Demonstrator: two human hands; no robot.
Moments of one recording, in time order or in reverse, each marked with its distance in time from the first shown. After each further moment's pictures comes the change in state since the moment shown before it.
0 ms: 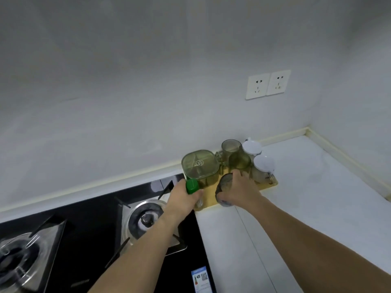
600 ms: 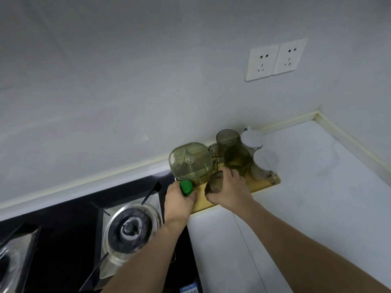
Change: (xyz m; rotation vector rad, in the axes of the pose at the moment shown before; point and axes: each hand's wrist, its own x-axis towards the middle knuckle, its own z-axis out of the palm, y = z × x) left_hand 0.066 -0.034 0.060 0.070 0.186 -0.124; right_hand 0.065 0.020 0.032 0.056 -0.022 -0.052
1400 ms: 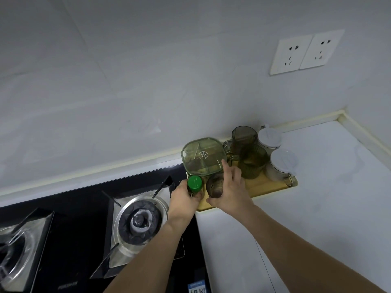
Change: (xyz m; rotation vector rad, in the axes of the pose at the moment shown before) left_hand 0.006 -0.018 -0.014 0.016 -0.087 -0.037; right_hand 0.009 -0.012 0.040 0.044 0.042 -0.138
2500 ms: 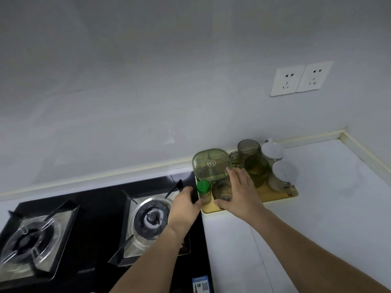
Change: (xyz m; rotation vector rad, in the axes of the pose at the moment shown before) left_hand -0.042 0.011 -0.032 0.143 0.020 0.036; right_hand -0.026 -0.004 -0.036 -0.178 0.051 -0.206
